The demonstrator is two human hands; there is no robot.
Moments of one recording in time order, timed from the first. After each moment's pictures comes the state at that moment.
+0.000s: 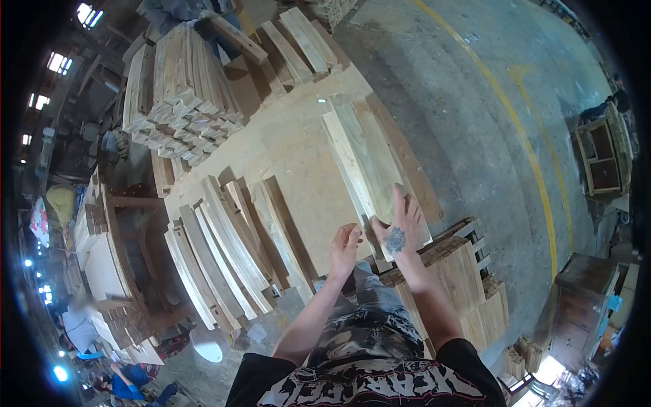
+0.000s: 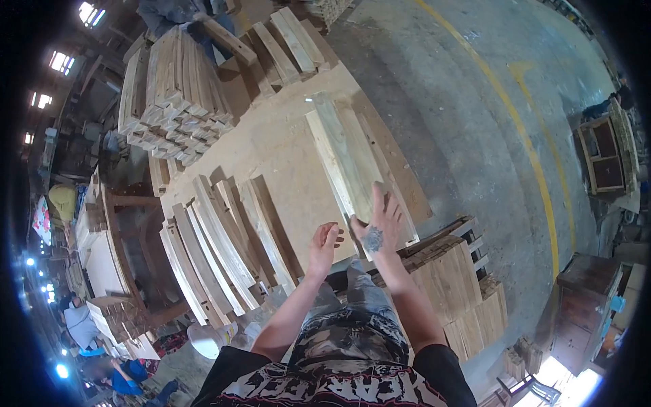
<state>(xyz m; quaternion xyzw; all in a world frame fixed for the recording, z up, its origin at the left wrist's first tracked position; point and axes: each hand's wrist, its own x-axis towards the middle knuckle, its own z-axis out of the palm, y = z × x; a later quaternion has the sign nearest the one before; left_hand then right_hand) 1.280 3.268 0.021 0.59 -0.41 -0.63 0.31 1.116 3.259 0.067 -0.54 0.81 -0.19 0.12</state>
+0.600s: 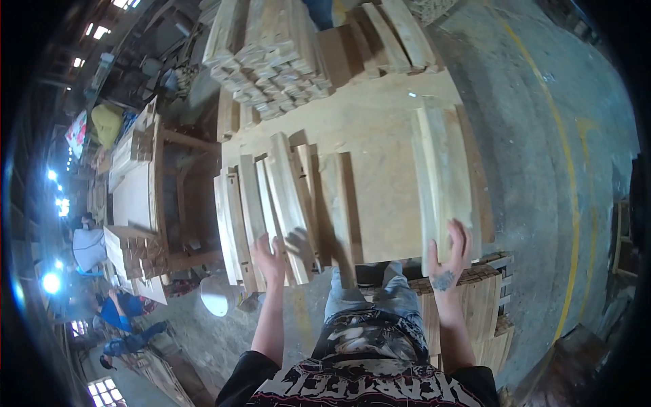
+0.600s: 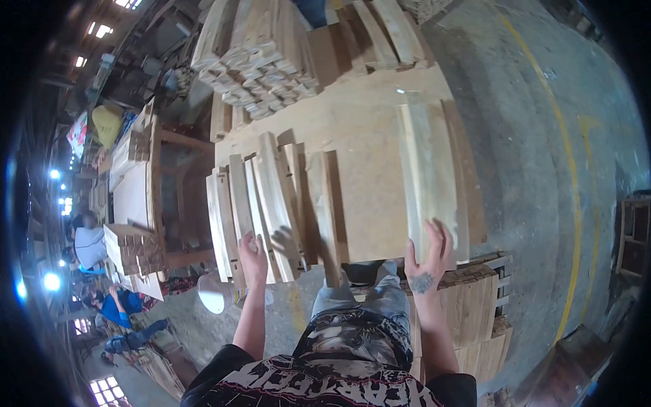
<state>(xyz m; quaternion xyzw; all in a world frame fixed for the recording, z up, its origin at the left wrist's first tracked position) 1.584 3.322 0.063 0.85 -0.47 -0.06 0.24 1.164 3.295 0.110 -0.61 0.66 -0.43 0.12</state>
